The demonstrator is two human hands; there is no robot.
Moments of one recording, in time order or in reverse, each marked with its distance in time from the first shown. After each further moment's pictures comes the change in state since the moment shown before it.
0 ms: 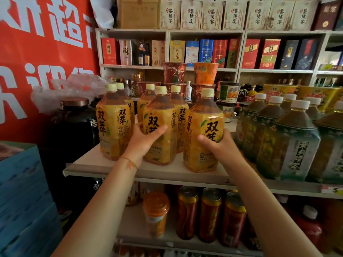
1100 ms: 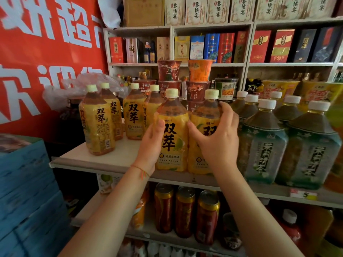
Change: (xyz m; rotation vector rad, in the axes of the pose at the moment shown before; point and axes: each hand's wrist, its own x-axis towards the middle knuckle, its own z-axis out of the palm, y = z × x) left_hand -0.053 0.011 0.113 -0.096 0.013 0.139; right_hand -0.014 -0.015 -0.056 -0.369 0.445 -0.498
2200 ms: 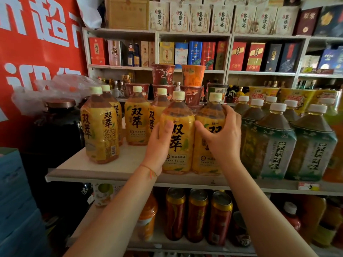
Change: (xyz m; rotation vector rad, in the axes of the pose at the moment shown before) left_hand 0.021 -0.005 -0.032 -0.060 -0.132 0.039; right_hand 0.001 -0.019 0.030 -0.003 0.053 0.093
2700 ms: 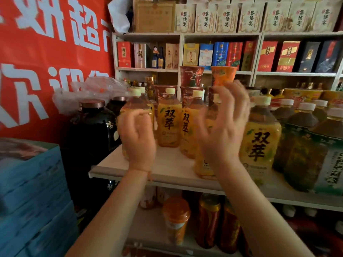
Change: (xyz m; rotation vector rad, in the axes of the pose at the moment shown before) left_hand -0.005 0.034 -0.105 0.284 0.685 0.574; right_hand -0.021 -0.100 0.063 -0.033 0.324 -0.561
